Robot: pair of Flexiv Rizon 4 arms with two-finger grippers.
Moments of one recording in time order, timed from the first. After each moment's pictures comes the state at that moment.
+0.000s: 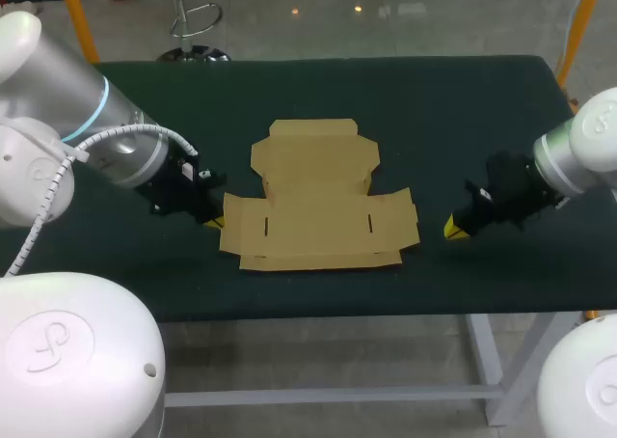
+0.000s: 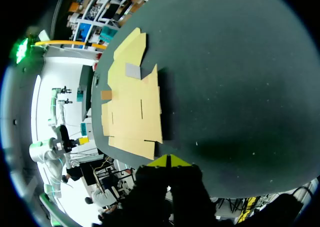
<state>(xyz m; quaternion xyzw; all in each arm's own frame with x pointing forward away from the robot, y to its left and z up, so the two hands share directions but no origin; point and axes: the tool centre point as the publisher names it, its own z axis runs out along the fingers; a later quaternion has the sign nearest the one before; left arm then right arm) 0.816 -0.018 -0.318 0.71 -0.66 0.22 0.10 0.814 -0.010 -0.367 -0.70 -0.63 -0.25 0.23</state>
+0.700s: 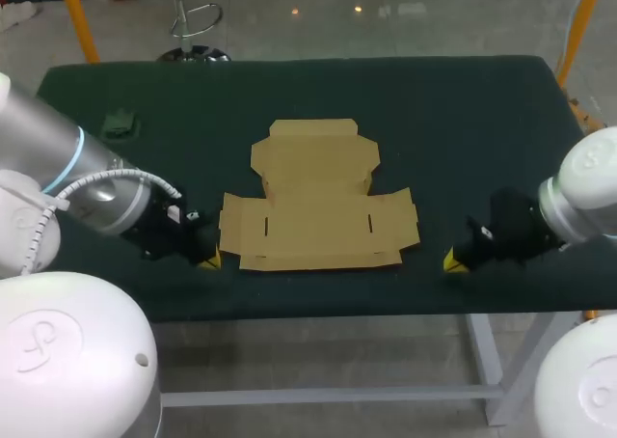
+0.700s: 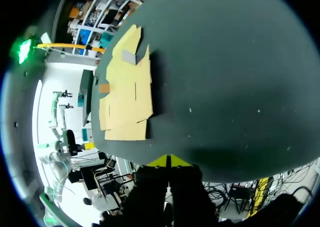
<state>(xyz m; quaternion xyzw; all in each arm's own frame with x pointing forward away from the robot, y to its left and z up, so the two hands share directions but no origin) 0.766 -0.010 -0.355 0.71 -0.64 0.23 0.15 0.767 -0.002 -0.388 -0.72 -0.60 -0.27 0.22</state>
